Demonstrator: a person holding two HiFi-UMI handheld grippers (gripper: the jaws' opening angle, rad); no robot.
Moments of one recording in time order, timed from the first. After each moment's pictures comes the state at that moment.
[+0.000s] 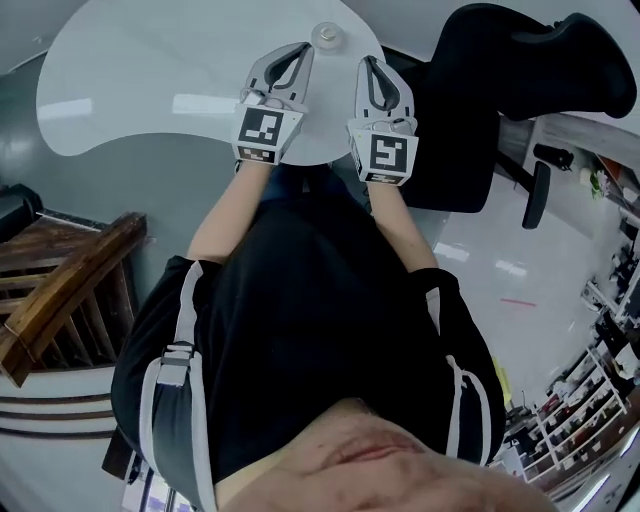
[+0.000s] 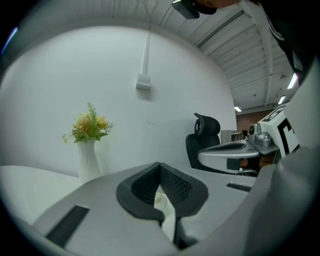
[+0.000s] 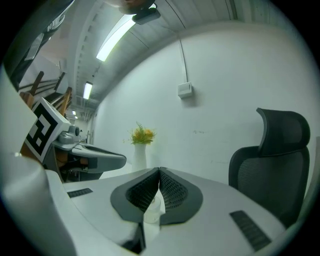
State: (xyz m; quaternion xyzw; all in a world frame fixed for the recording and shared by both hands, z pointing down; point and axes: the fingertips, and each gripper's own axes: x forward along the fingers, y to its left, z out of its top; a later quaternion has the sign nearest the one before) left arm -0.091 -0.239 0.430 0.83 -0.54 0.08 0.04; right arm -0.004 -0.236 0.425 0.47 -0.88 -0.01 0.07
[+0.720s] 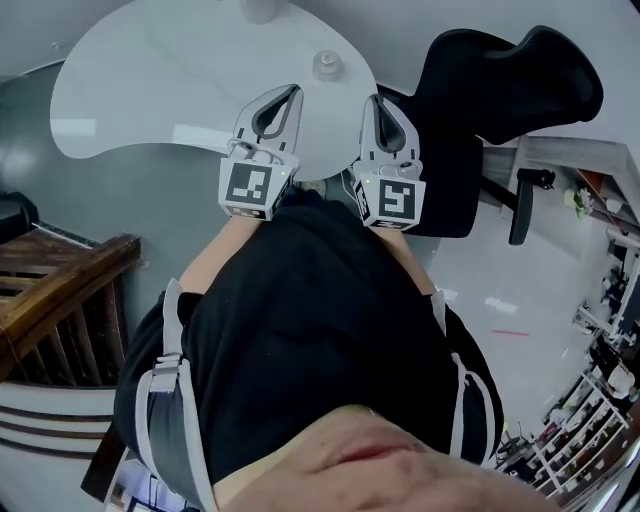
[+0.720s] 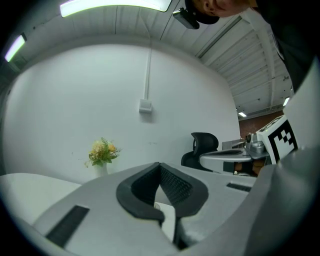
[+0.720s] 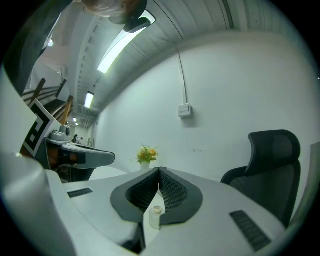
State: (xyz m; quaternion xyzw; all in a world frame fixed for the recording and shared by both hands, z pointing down) left arm -0.100 -0.157 0.335 0.81 -0.59 0.05 0.04; right arm 0.013 -0.173 0.339 0.47 -0.88 -0.02 0.03
